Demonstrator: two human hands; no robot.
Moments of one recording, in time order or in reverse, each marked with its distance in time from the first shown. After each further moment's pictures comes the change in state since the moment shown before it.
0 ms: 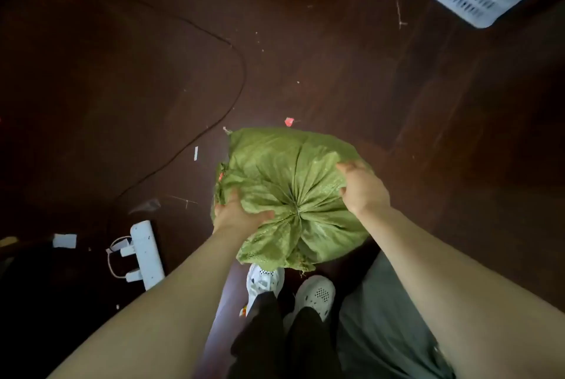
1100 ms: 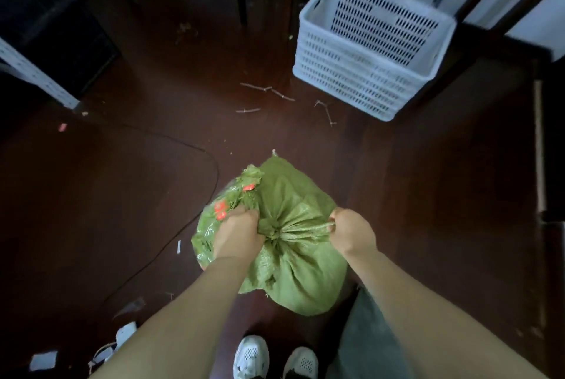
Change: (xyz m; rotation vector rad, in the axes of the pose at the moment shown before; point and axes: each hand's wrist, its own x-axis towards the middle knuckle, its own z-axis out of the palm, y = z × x) left_hand -0.130 0.165 -0.080 0.517 0.335 0.758; right_hand -0.067 0.005 -0.165 0.103 0.179 0.122
